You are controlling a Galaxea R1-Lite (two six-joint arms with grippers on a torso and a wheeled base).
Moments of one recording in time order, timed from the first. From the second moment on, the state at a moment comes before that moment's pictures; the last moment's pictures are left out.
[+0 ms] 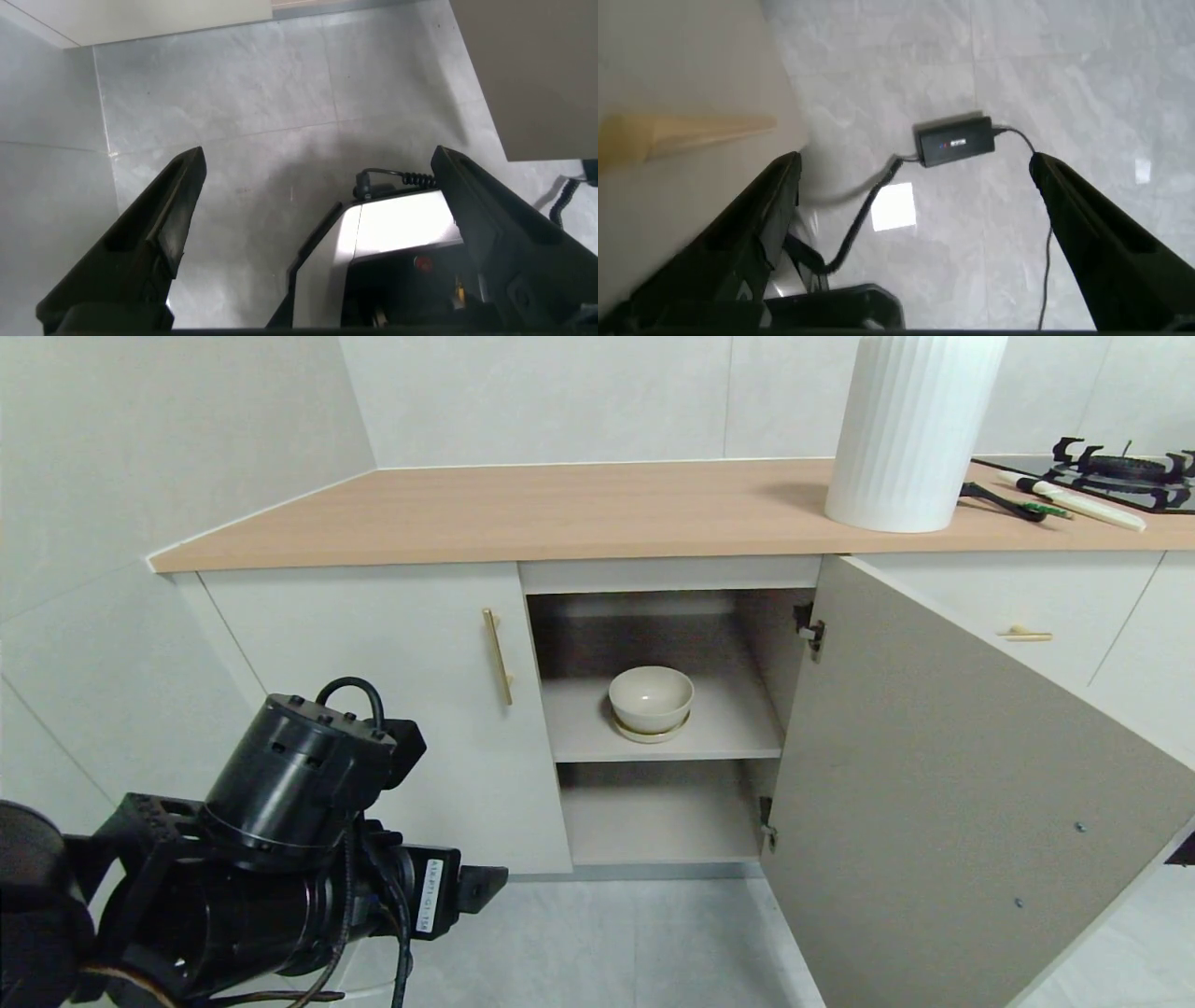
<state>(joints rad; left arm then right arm) -0.62 1.51 -0.78 0.11 0.28 -0.39 -0.09 1.28 -1.04 0.68 -0.21 -0.08</state>
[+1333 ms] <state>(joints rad) -0.62 1.51 -0.78 0.11 0.28 -0.38 0.29 1.37 -0.91 0.36 -0.07 0.24</state>
